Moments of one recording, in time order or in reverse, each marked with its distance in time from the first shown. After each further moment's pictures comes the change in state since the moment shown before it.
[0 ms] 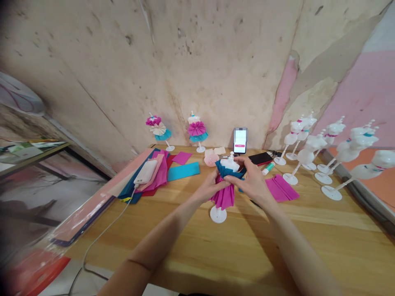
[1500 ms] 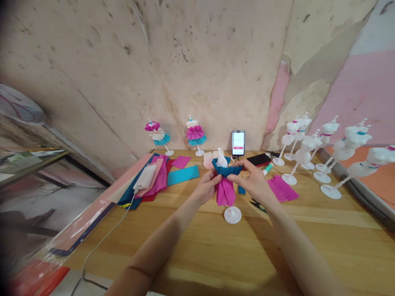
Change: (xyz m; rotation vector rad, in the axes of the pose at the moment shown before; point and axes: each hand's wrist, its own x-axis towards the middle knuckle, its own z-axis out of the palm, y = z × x) left_hand 0.006 -0.008 -0.002 -0.420 0.064 -0.100; right_hand 0.000 -0.001 -0.014 0.147 -0.052 0.054
